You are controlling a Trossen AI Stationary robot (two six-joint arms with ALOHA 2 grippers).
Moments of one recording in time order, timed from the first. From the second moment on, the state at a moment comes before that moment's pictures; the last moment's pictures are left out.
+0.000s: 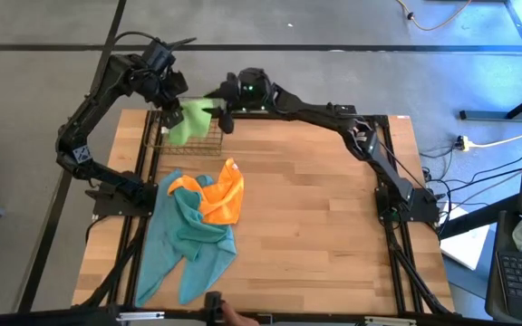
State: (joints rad) left arm 0.96 1.37 1.68 -1.48 0.12 0.46; right arm -0.41 2.35 2.27 -0.09 -0.31 -0.17
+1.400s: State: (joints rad) left arm 0.87 1.37 1.56 -1.39 -0.18 0.43; right arm -0.41 2.42 2.26 -0.20 -0.12 -0.24
